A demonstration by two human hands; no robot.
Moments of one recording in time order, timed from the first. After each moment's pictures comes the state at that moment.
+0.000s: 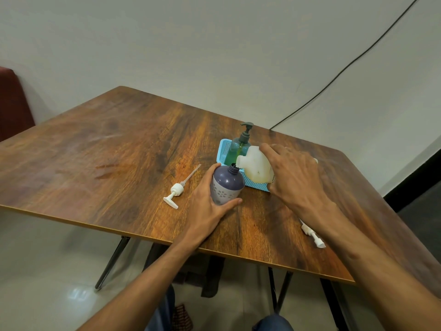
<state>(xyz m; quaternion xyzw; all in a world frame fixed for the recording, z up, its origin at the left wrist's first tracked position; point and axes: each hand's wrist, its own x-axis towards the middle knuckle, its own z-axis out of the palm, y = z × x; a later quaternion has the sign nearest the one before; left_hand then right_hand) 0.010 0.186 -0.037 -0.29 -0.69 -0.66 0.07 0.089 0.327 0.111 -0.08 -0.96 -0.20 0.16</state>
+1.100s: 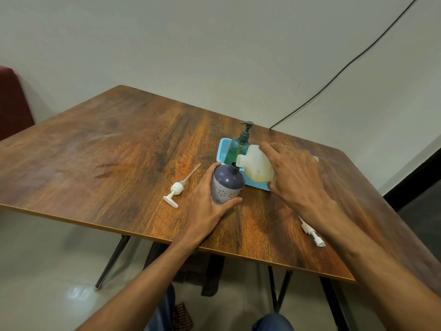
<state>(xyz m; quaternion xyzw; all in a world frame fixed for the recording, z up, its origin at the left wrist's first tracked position) 0.010 0.186 -0.038 -0.29 -0.69 -0.66 0.07 0.088 0.327 0.112 -0.08 -0.96 -0.20 0.16</state>
